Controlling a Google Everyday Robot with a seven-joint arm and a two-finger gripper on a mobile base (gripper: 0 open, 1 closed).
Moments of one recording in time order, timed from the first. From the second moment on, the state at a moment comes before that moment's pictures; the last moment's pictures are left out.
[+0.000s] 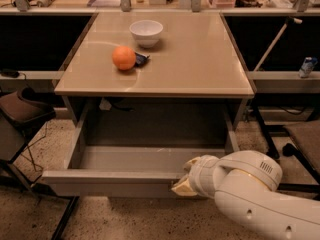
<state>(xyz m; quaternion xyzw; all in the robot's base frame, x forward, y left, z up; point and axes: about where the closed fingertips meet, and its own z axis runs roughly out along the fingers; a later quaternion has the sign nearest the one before) 0.455 -0.090 0.650 -0.45 0.83 -0.01 0.33</state>
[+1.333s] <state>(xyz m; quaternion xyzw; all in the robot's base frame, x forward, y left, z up) 0.426 -0.085 0.655 -0.45 0.83 -0.01 0.35</state>
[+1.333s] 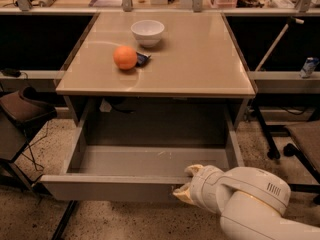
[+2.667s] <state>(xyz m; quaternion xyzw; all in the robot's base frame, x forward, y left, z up) 0.411 -0.083 0.660 -0.43 0.83 0.00 0.35</state>
